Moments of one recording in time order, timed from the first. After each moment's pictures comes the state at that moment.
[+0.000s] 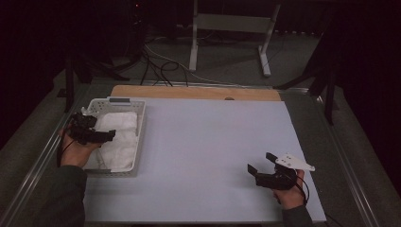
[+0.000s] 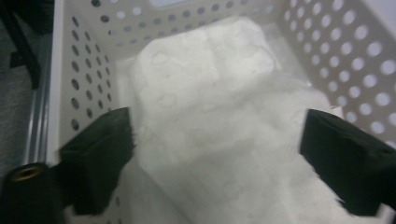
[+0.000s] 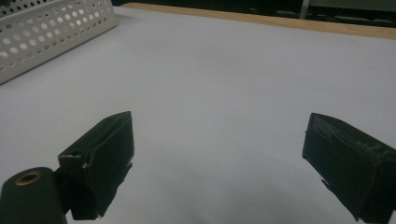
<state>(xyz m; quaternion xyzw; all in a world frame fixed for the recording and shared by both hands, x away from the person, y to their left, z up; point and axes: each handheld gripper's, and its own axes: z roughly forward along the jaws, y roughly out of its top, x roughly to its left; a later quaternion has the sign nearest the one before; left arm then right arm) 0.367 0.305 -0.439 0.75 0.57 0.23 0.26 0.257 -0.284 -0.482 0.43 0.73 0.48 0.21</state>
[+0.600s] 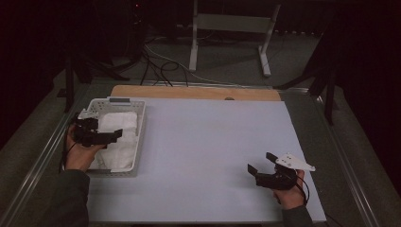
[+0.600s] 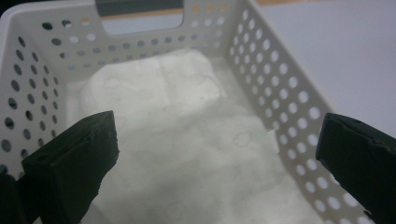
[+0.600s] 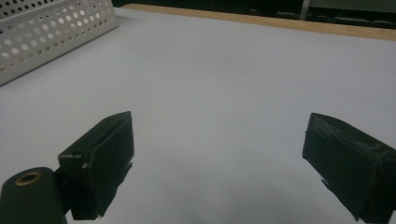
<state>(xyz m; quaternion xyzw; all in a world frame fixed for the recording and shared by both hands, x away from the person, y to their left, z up) 0.354 0.296 -0.438 0.72 0.55 0.20 0.37 0.256 -0.284 -0.482 0.43 0.73 0.49 0.22</state>
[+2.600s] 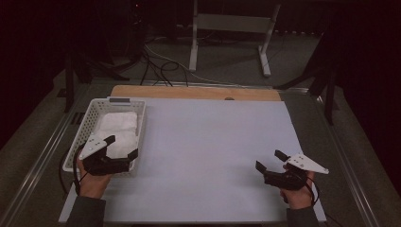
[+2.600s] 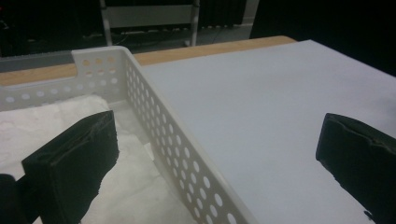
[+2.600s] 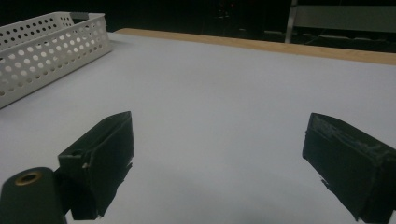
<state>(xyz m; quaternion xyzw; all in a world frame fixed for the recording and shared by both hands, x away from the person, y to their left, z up) 0.271 0.247 -0.442 0.71 0.44 0.24 0.50 0.250 -0.303 -0.468 0.44 0.70 0.51 0.24</state>
